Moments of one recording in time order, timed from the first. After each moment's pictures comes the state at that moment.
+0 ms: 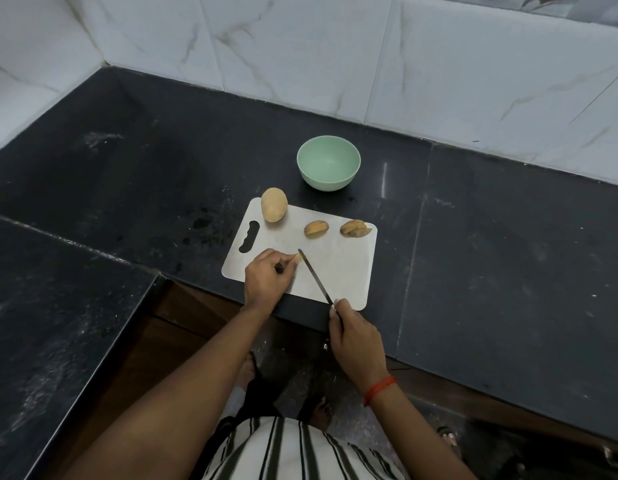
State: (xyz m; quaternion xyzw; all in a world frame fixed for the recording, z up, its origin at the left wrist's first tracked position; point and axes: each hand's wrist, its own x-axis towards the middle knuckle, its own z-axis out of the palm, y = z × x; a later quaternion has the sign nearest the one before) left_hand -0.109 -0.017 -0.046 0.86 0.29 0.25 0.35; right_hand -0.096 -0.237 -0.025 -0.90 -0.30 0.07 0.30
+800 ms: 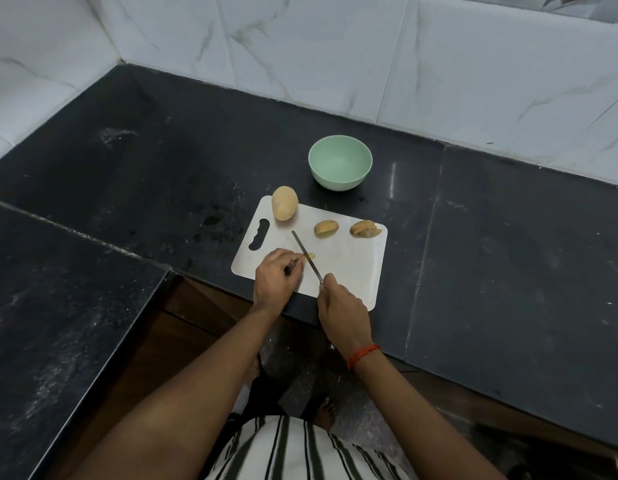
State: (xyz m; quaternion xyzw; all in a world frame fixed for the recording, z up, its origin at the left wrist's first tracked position) left_hand -0.113 -0.021 -0.044 0.87 0.26 0.25 0.35; right_hand -0.076 -0.181 -0.021 -0.91 -0.33 0.08 0.26
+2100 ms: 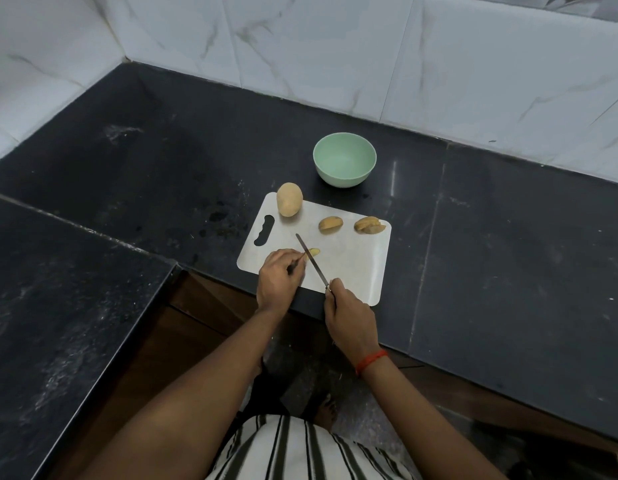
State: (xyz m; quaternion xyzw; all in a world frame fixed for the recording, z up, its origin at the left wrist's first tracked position) left_hand -0.124 -0.026 -0.049 0.86 0.28 0.27 0.33; right_hand -0.091 -0.193 -0.022 -0.90 -0.33 0.07 0.26
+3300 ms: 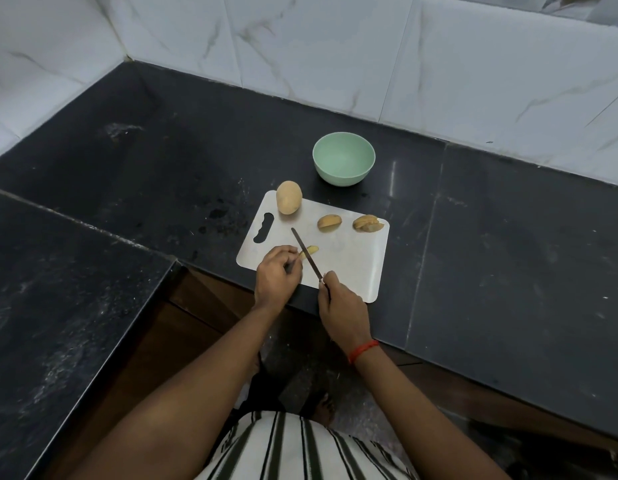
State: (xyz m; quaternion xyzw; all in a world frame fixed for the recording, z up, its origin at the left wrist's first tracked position) left_hand -0.127 -0.023 -0.051 0.85 0.28 0.26 0.36; right_hand -0.089 -0.184 -0.024 -0.90 -0.33 0.06 0.29
